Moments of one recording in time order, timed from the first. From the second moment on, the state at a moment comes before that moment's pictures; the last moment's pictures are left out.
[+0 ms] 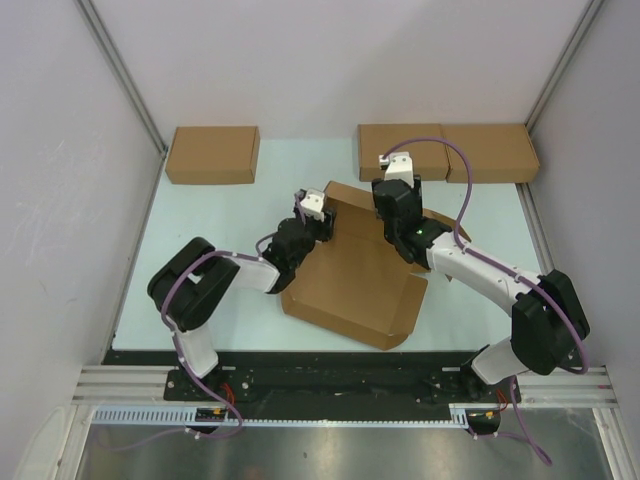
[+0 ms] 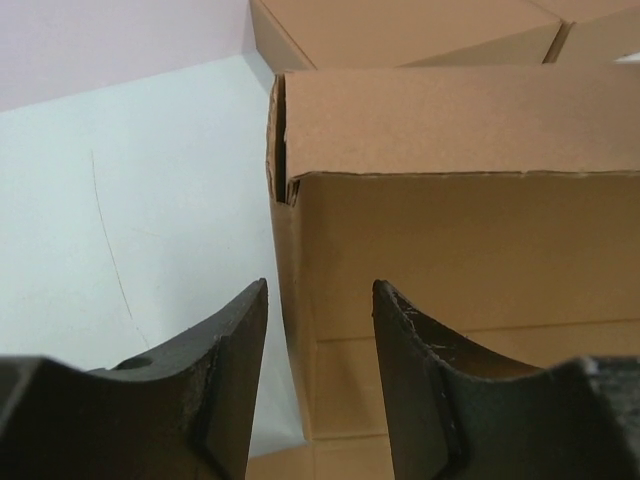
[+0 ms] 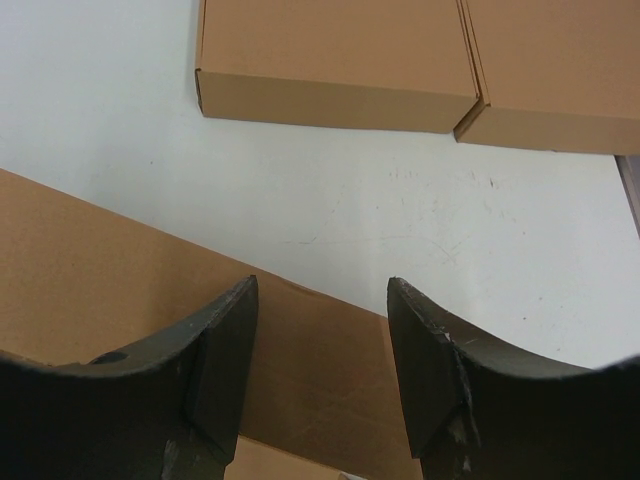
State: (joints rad) left arm -0.67 1.80 0.75 1.01 -0.22 -0.04; right arm 0.67 1.48 1.09 -0.05 0.72 0.13
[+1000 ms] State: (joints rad) left arm -0.66 1.79 0.88 0.64 -0.23 -0.06; right arm 0.69 1.48 1.09 -0.05 0.71 0.14
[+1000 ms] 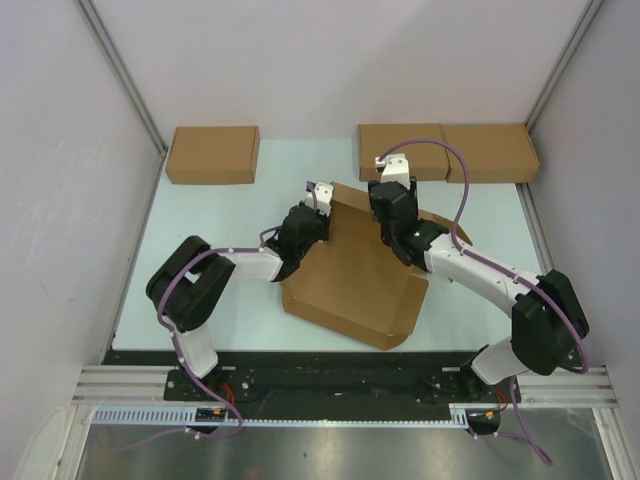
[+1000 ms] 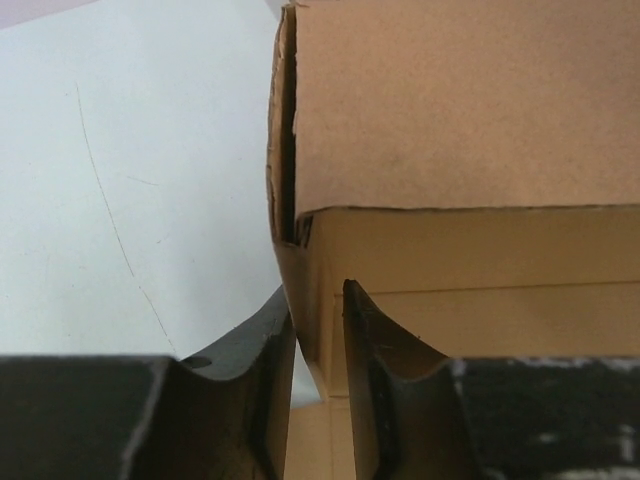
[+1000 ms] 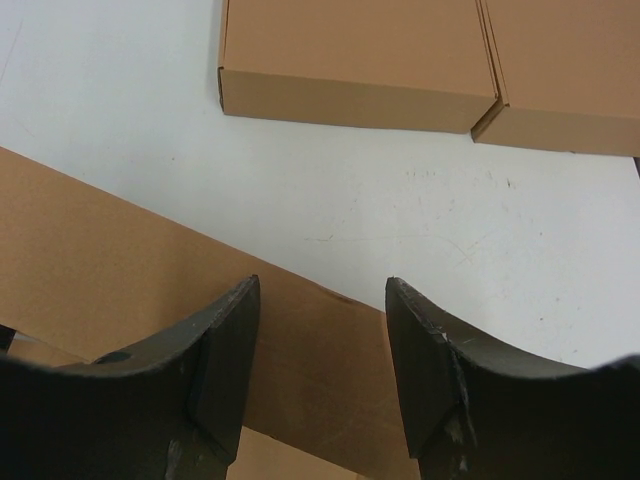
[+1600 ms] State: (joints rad) left arm -0.66 1.79 0.88 0.64 -0.23 -0.08; right arm 0.69 1.44 1.09 -0.06 0.72 0.12
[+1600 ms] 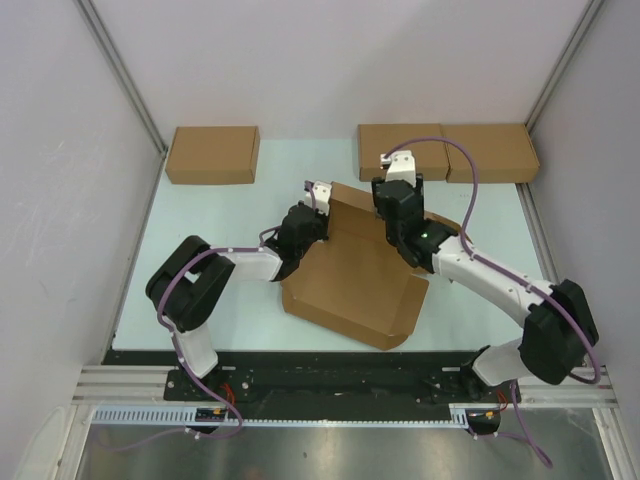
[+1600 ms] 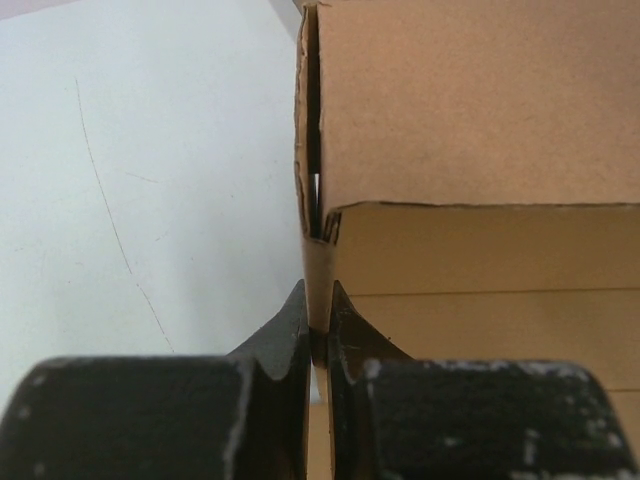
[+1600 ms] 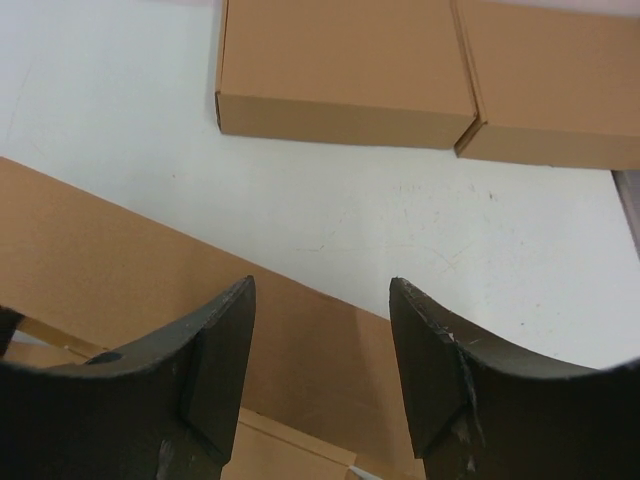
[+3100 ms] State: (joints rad) left arm -0.67 1.79 0.99 0.41 -0.31 -0.16; right arm 0.66 1.27 0.93 -0.30 0.86 0.07
